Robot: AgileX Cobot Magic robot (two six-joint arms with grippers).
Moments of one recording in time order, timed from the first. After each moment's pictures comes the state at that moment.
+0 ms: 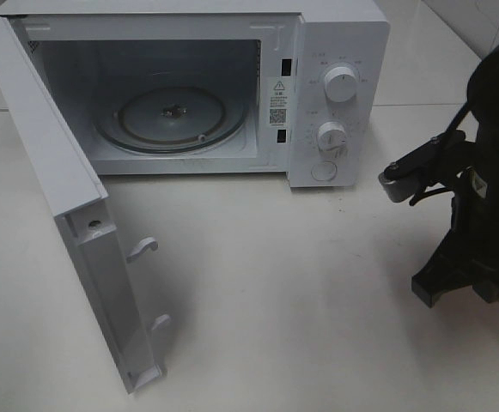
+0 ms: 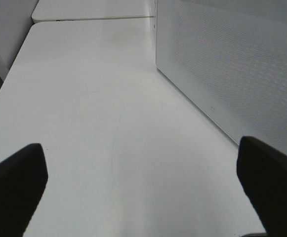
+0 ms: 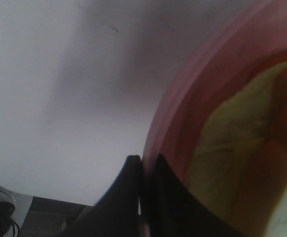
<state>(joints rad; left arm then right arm) 0.11 0.00 -0.50 -0.13 1.04 0.15 0.53 1.53 -0.83 -0.34 0.99 0.26</state>
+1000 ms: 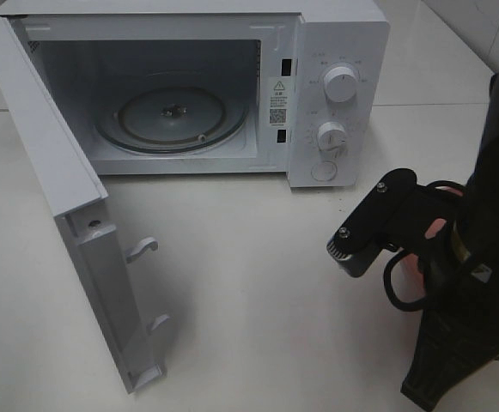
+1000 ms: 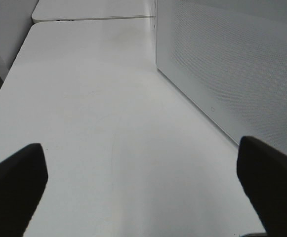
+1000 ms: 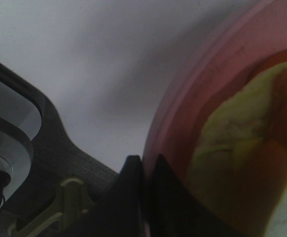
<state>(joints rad) 0.11 0.00 -0.50 -0.13 1.04 0.15 0.90 1.40 -0.75 -0.34 1.04 0.31</state>
